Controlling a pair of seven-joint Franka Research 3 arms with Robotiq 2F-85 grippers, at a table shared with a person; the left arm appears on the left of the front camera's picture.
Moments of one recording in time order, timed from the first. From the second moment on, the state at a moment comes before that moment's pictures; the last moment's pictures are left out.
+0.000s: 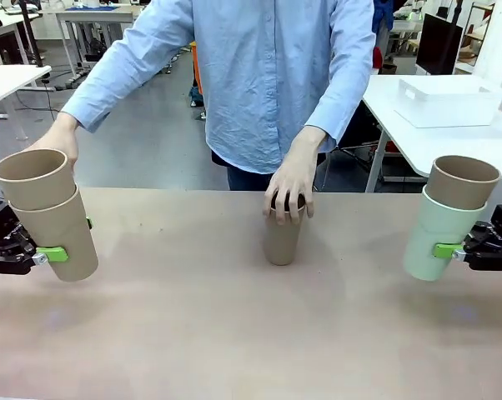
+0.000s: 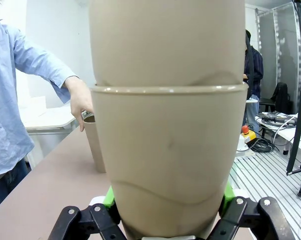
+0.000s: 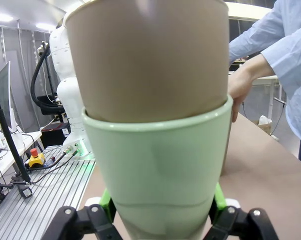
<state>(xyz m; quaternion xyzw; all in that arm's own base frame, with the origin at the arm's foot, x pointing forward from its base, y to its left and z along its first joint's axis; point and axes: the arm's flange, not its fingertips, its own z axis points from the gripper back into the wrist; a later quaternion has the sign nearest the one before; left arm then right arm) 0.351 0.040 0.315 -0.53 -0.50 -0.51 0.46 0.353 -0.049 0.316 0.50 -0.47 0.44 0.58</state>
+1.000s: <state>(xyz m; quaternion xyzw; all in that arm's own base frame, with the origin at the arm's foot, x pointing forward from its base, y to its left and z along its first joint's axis) 0.351 0.040 0.315 -0.53 -0.50 -0.51 0.46 0.353 -0.049 0.316 0.50 -0.47 0.44 0.58</state>
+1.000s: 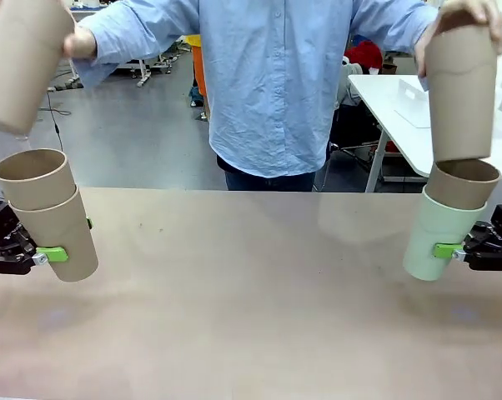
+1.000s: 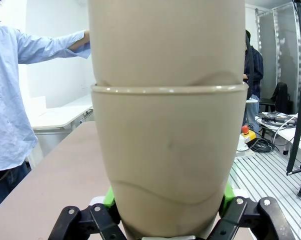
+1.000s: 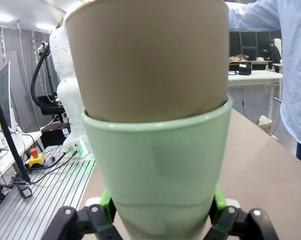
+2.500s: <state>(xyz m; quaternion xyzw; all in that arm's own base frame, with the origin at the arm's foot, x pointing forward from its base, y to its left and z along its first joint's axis) 0.352 0.041 0.314 -0.53 -0.50 -0.51 0.46 0.352 -0.049 0.315 0.50 -0.47 0.44 0.58</state>
